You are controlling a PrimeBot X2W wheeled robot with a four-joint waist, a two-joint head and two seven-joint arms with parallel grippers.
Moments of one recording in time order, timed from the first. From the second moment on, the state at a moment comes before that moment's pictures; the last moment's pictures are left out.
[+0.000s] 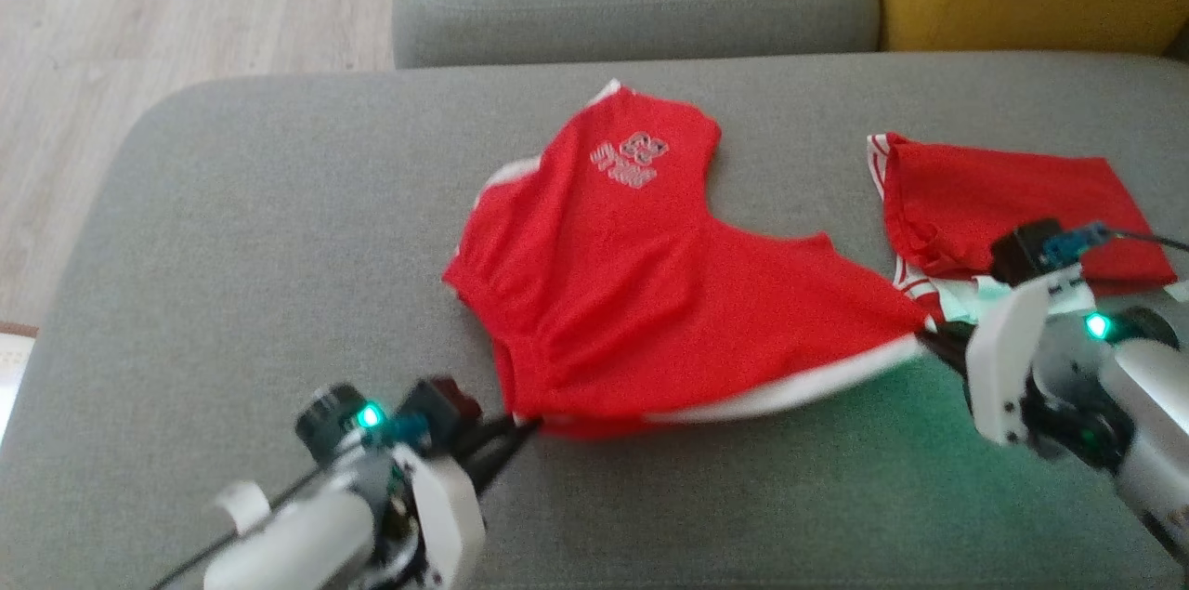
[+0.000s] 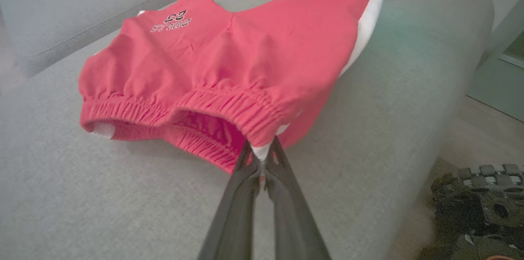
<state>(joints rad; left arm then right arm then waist) -0.49 0.44 -1.15 0.42 -0.60 -0.08 -0.13 -0.57 -0.59 0.86 0.59 0.89 0.13 0.43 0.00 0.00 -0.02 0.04</state>
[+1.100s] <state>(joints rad) -0.51 0.48 -1.07 0.09 -0.67 0.05 -0.05 -0.75 -0.75 0.65 0.32 0.74 0.13 0.70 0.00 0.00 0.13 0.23</state>
